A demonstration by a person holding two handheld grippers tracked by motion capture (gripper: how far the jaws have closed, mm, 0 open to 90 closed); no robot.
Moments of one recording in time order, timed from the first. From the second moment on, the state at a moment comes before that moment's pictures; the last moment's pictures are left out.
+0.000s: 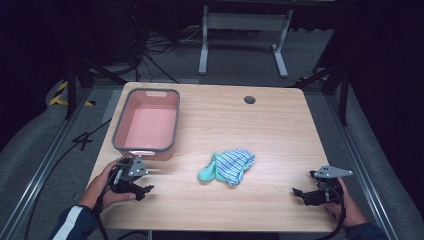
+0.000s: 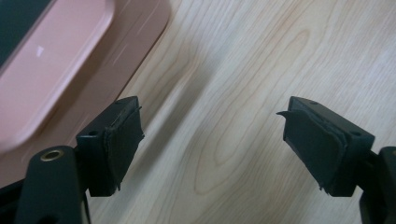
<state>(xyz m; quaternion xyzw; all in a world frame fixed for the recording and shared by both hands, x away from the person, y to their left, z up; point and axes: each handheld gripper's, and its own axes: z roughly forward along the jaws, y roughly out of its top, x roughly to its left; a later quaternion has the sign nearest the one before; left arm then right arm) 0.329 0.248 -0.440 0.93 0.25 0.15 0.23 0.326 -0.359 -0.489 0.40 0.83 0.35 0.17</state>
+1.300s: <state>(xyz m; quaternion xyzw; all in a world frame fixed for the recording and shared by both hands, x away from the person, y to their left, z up) 0.313 0.318 -0.482 0.85 0.37 0.14 0.34 0.326 -0.359 -0.488 0.40 0.83 0.35 0.16</state>
